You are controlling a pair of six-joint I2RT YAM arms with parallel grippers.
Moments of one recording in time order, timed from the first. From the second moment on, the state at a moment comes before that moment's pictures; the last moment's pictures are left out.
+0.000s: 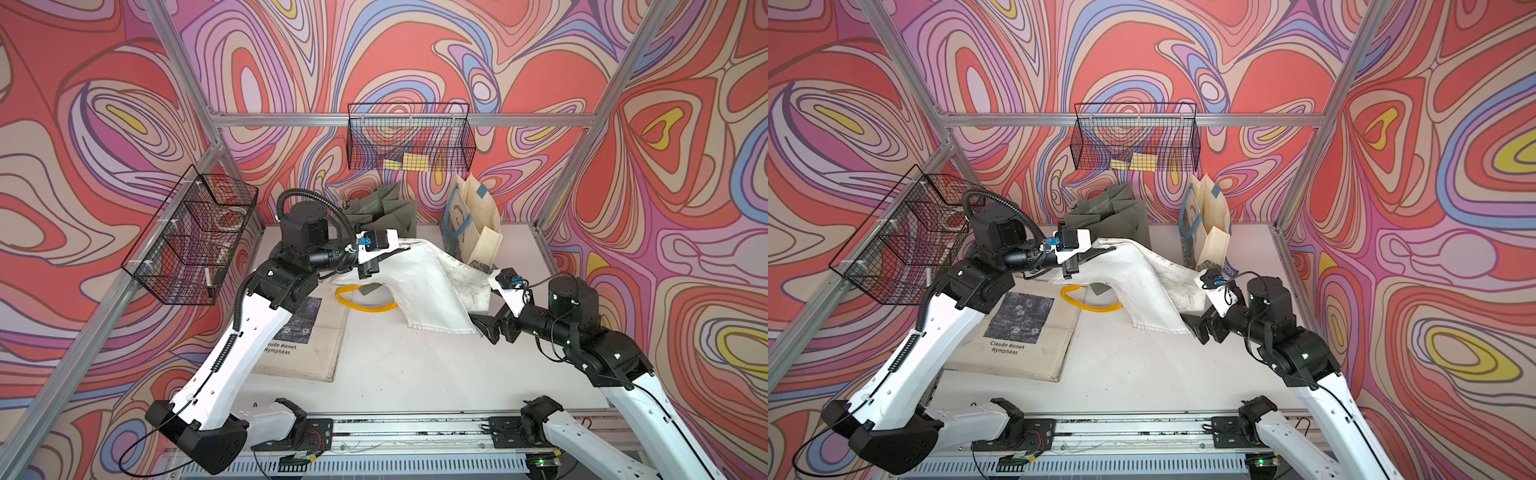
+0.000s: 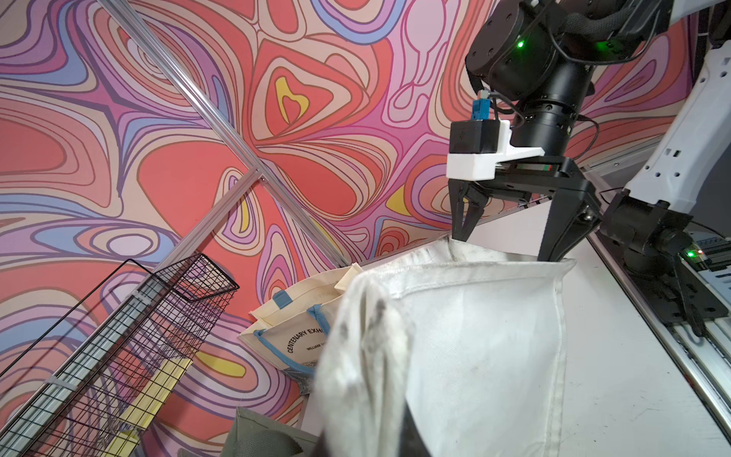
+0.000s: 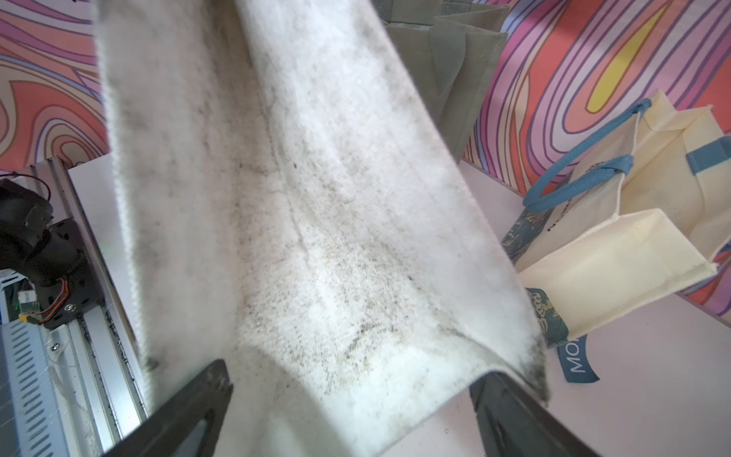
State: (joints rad) left arm -0.49 1.26 1.55 -0.45 0.82 0.70; right arm 0.40 0.78 1.06 -0.79 -0.35 -0.29
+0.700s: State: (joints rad) left arm -0.53 1.24 1.52 -0.67 0.74 0.83; right arm 0.40 0.77 1.20 -0.66 -0.43 -0.44
